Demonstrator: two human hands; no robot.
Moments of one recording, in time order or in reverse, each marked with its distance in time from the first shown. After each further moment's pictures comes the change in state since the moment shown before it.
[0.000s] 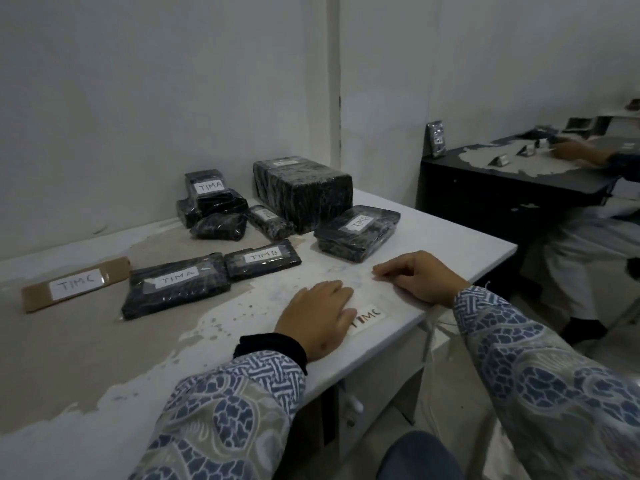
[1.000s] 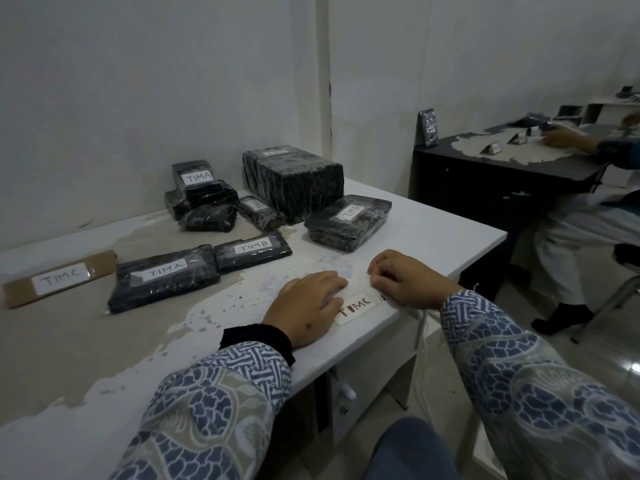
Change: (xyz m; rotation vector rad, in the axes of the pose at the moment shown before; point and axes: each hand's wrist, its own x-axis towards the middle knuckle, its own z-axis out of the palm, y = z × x) left_hand -0.001 0.000 -0.001 -0.158 0.020 -0.013; right_hand -0.014 -0.006 0.012 -0.184 -0.049 -0.115
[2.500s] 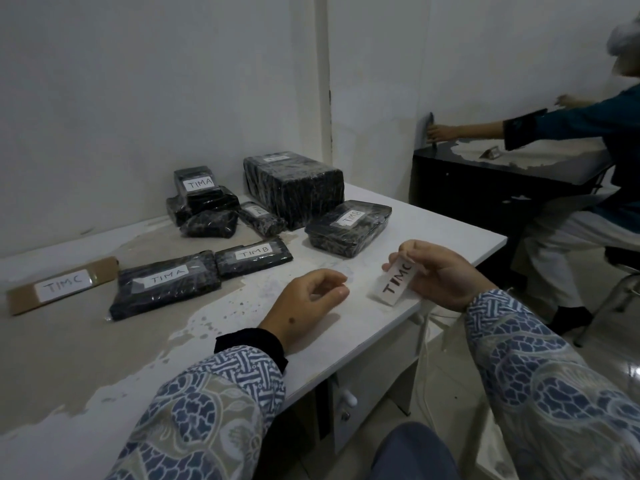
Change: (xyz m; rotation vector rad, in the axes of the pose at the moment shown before) left_hand -0.002 -0.003 0.000 -0.786 0.167 -0.039; right_hand -0.010 0.024 -0.017 1.499 -0.010 0.129
